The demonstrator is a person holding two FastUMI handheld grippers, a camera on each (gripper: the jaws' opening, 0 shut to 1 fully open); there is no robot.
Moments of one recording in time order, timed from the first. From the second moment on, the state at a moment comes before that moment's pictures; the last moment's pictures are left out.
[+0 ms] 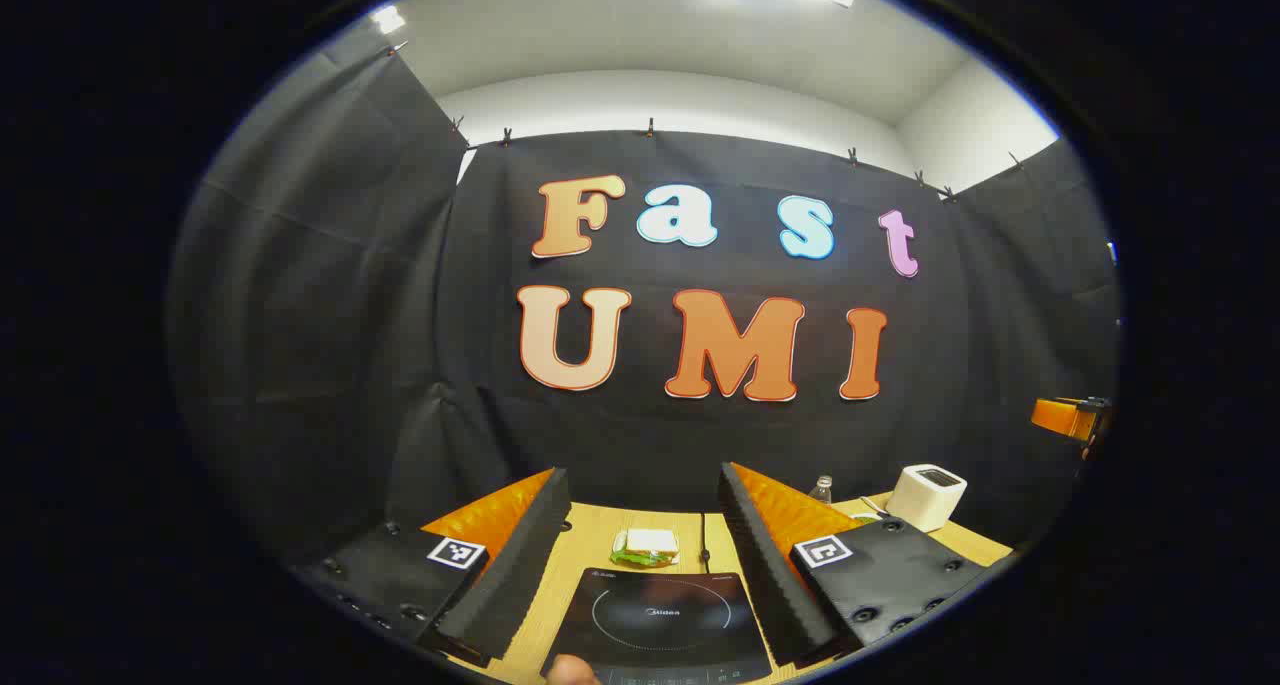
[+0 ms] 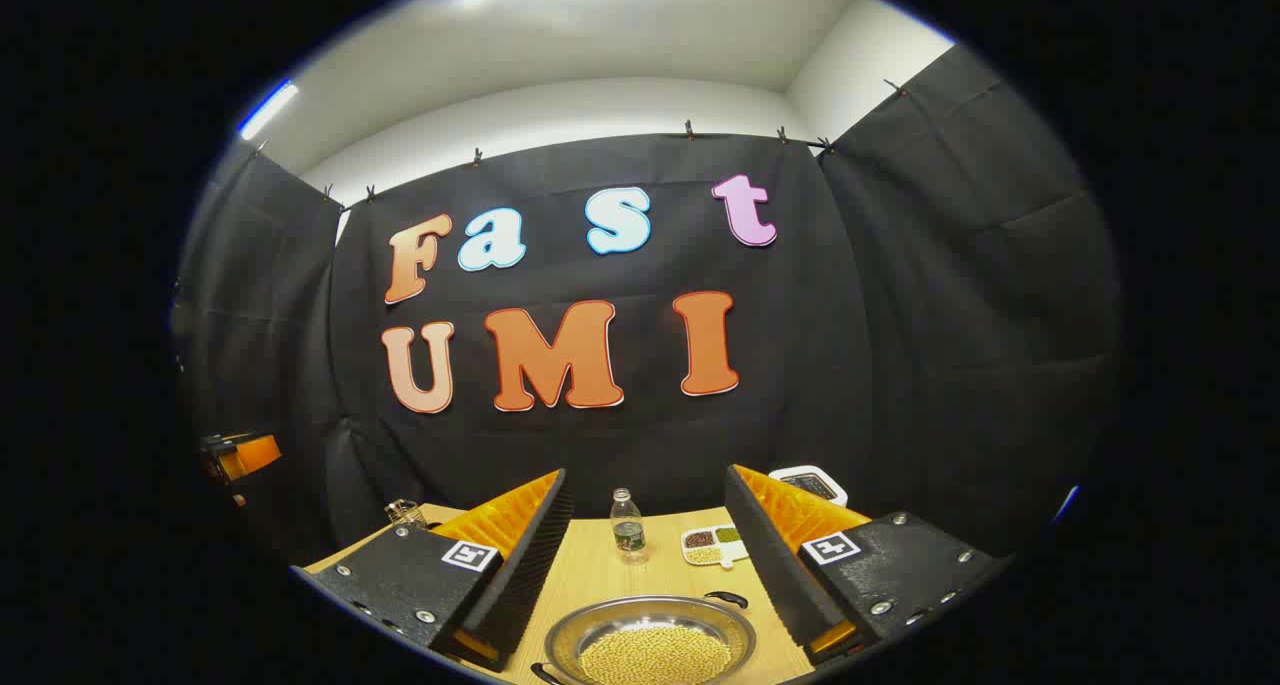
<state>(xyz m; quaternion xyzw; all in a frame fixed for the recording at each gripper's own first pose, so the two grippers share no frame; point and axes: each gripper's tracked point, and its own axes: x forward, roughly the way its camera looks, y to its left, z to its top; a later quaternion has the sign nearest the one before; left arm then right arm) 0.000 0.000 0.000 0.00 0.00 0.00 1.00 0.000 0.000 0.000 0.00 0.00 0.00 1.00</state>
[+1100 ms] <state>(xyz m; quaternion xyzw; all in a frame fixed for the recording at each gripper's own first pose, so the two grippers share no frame) 0.000 0.005 -0.001 0.01 0.00 0.01 1.00 0.004 -0.008 -0.012 0.00 0.01 0.00 1.00</state>
